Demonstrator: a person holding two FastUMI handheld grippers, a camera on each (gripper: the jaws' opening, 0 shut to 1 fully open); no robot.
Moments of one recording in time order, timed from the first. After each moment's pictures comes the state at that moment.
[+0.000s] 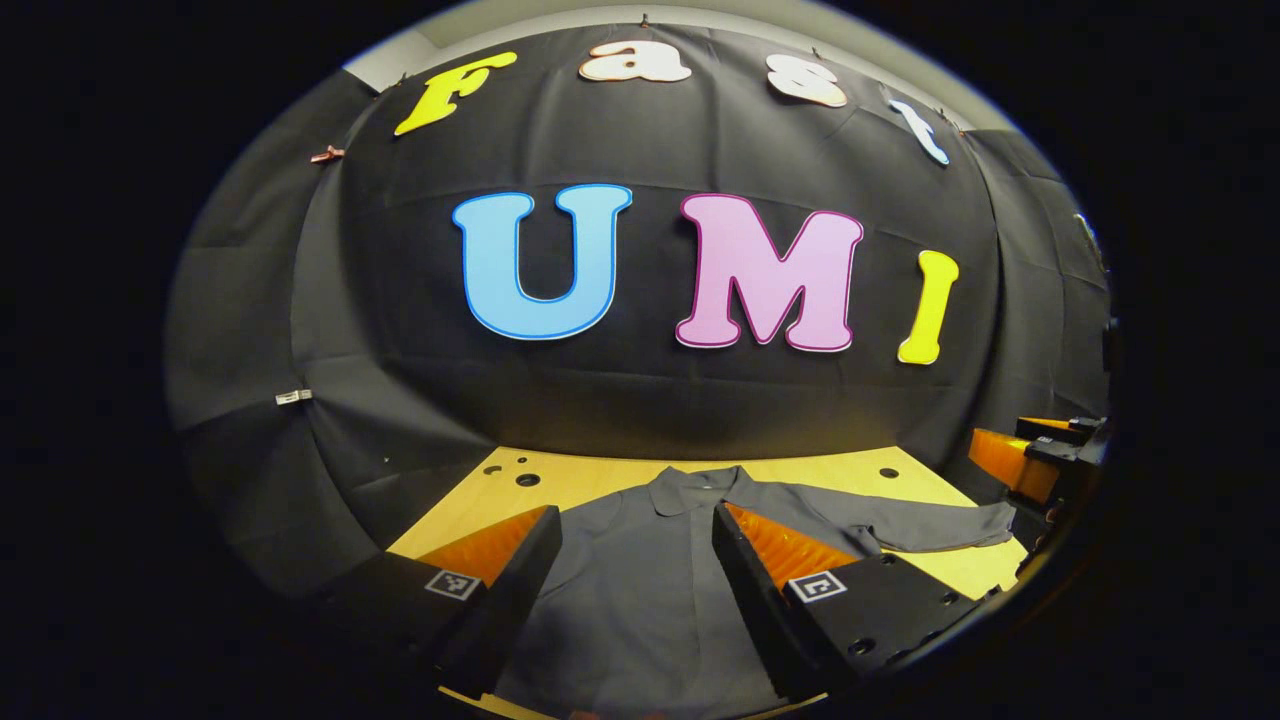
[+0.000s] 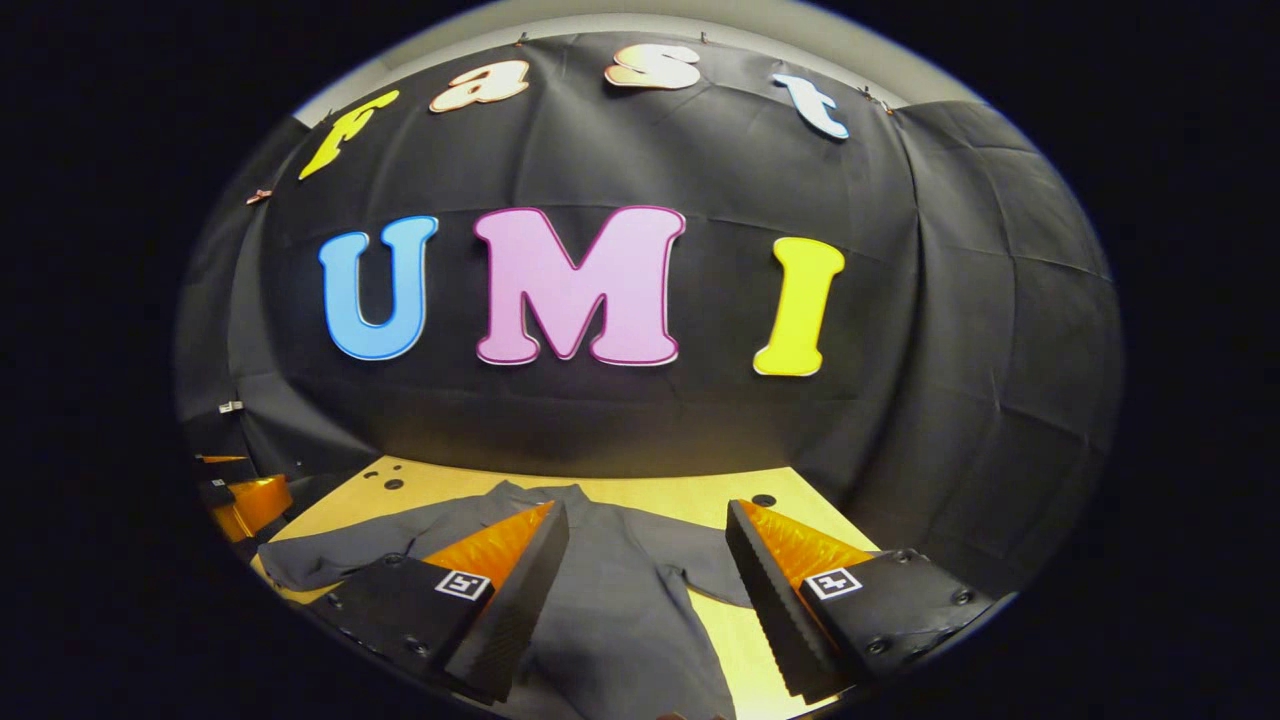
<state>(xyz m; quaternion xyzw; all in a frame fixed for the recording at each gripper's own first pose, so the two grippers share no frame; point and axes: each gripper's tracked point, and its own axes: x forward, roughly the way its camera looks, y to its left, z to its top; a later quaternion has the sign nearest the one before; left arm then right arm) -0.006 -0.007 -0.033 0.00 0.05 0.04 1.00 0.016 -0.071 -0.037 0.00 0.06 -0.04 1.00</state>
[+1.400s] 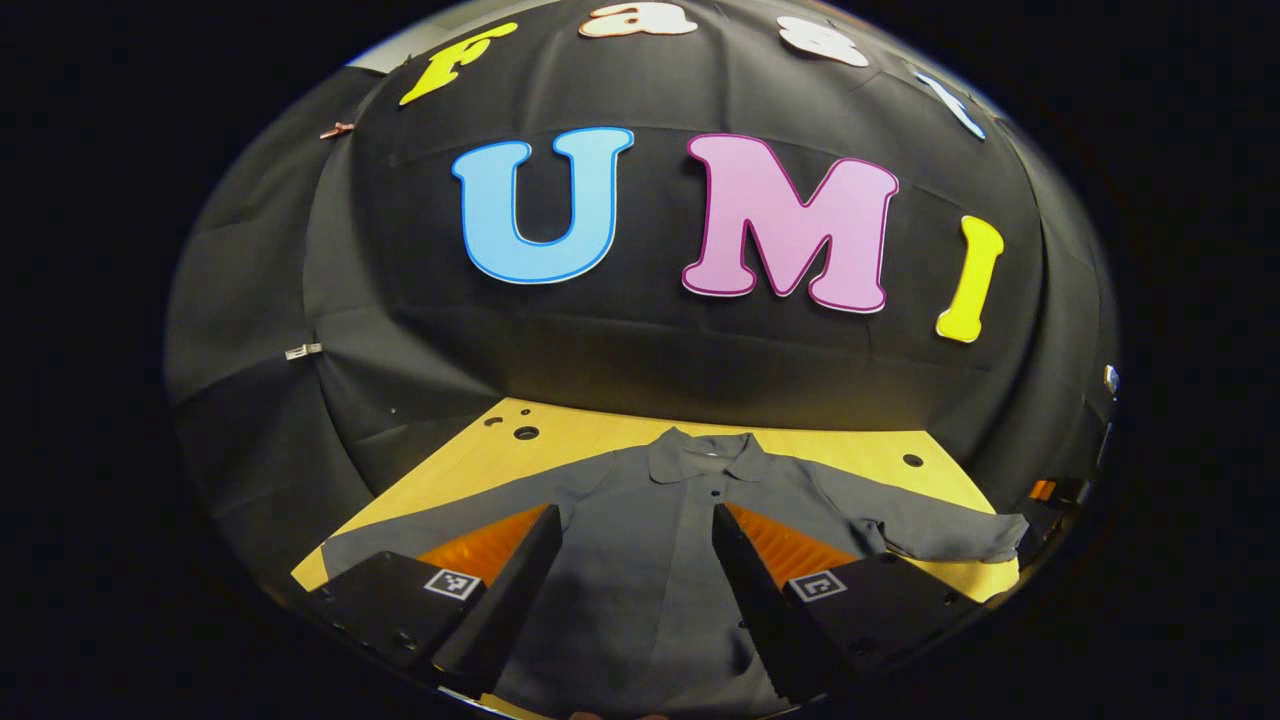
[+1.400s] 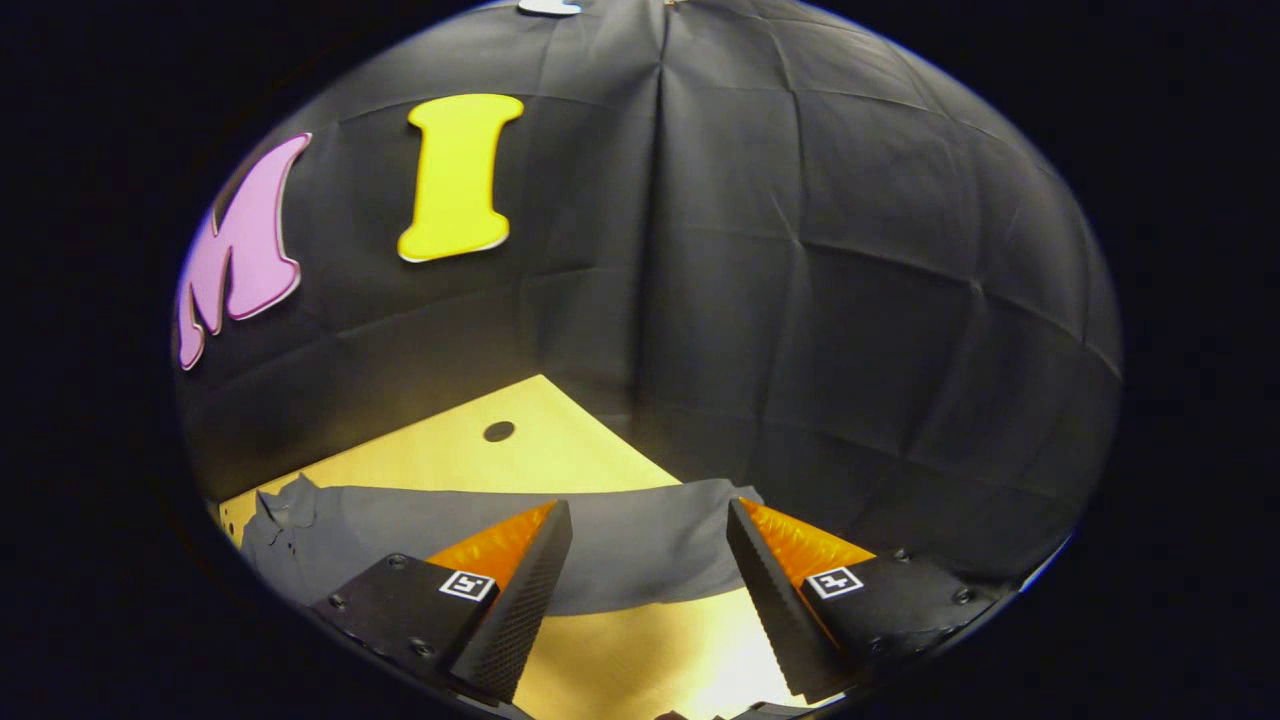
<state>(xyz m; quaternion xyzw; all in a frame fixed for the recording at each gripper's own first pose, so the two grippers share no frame) 0.038 -0.051 -0.074 -0.02 0.11 0.10 0.99 0.057 -0.386 -0.196 0.13 0.19 -0.33 0.91</state>
